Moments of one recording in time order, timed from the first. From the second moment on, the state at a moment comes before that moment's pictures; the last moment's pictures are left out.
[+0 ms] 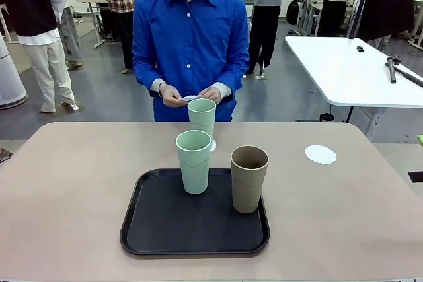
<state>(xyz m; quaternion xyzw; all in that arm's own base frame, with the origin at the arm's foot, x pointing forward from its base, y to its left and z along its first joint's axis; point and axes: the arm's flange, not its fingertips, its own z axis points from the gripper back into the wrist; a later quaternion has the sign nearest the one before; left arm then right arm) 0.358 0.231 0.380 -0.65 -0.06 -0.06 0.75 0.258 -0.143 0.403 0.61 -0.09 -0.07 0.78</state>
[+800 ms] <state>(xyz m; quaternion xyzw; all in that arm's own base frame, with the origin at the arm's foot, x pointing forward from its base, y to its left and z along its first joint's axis) 0.358 0.231 0.379 -0.65 -0.06 -0.06 0.75 0.273 -0.143 0.424 0.60 -0.09 -0.04 0.80</state>
